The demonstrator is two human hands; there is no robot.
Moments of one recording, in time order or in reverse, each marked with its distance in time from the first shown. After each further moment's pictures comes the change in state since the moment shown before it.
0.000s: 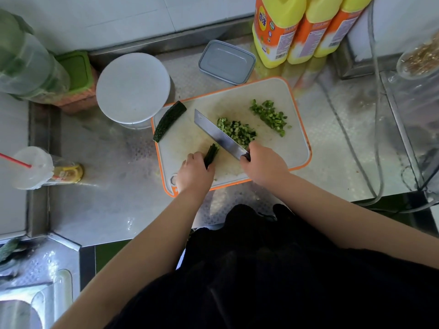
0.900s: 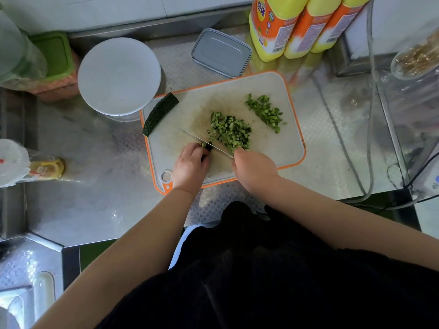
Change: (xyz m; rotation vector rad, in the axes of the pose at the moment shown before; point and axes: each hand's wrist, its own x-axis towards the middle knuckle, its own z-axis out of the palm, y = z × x) left_hand 0.013 -0.016 0.027 -0.263 0.357 0.427; right_hand 0.003 -0.004 0.022 -0.365 -0.050 -0.082
